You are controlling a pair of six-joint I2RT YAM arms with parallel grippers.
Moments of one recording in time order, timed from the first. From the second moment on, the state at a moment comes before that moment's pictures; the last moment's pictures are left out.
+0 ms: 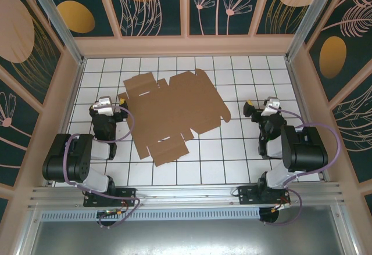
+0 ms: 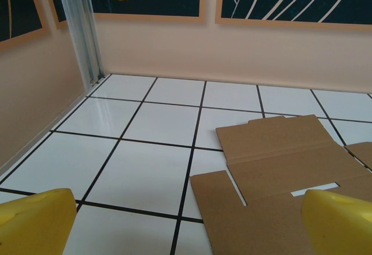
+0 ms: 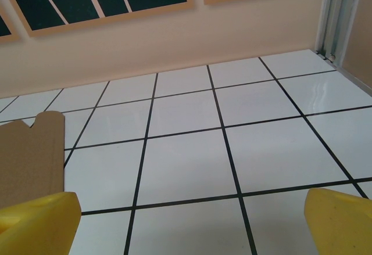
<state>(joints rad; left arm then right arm) -0.02 1.52 0.23 1.17 -0.16 -0.06 -0.06 1.57 0.21 1.23 -0.09 0.13</state>
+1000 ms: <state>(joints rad) -0.19 1.09 0.47 0.72 -0.21 -0.13 0.40 1.12 0.38 0.89 0.13 -0.02</state>
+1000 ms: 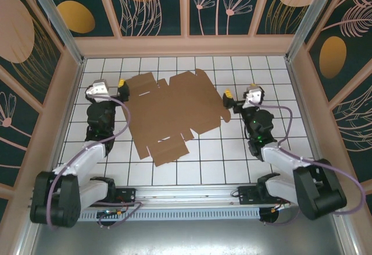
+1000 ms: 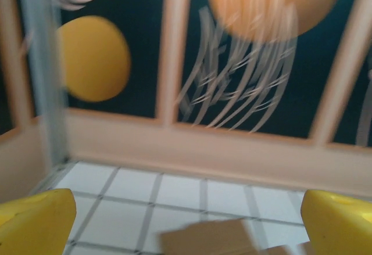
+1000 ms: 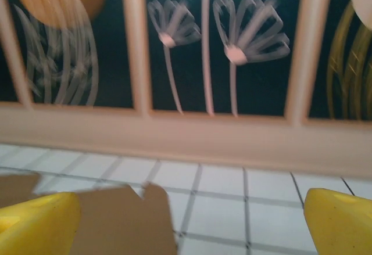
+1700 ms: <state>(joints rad) -0.31 1.45 0.91 -0.08 0.01 -0.67 0.35 1.67 1.12 -0.09 -0.28 0.47</state>
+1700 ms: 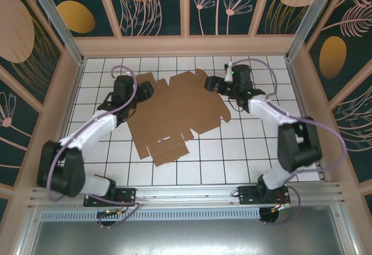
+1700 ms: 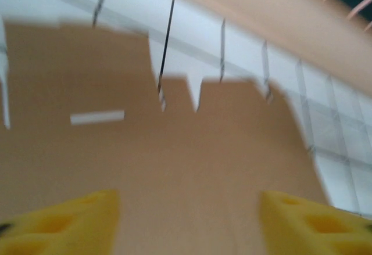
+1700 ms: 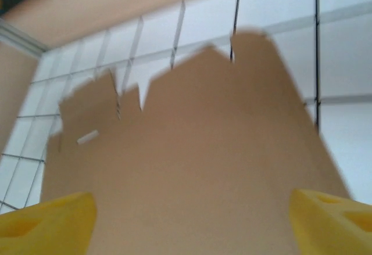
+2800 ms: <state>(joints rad) -0.34 1.84 0.95 -0.10 0.34 -0.73 0.27 2.16 1.52 -0.34 -0.21 0.39</state>
